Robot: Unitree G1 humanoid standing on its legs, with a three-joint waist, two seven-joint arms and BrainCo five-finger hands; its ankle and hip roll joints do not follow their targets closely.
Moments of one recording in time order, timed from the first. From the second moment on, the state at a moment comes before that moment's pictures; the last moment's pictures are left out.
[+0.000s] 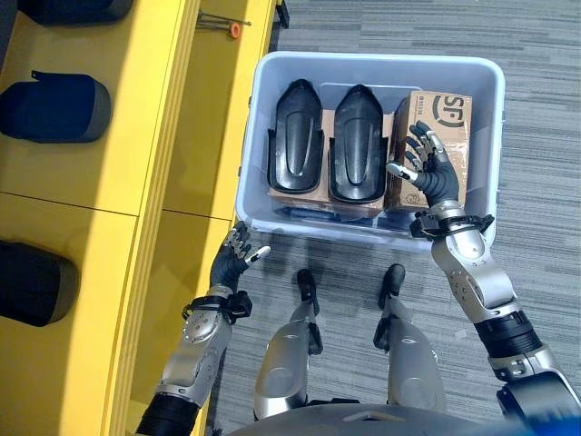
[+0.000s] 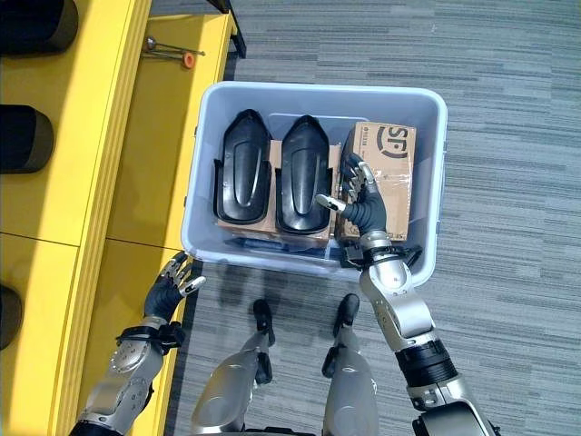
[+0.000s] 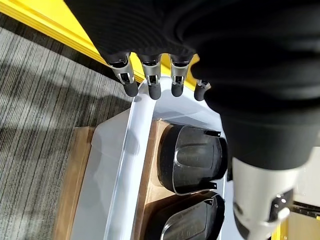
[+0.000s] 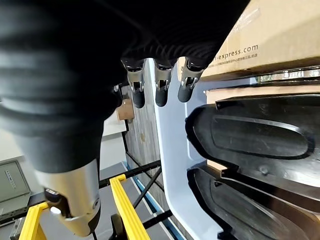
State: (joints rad) left arm 0.10 0.33 -0.16 0.05 -0.50 -0.06 0.13; right arm -0.37 -0.39 0.19 0.00 0.45 -0.02 -0.24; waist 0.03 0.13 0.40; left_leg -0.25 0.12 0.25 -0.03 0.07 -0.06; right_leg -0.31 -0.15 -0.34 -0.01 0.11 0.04
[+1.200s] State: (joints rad) left arm 0.06 0.34 -0.21 0.05 -0.58 -0.10 0.18; right arm -0.75 -0.41 0.20 0.33 0.41 -0.03 -0.40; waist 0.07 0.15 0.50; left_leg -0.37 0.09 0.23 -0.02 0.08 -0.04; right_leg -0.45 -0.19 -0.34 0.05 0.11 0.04
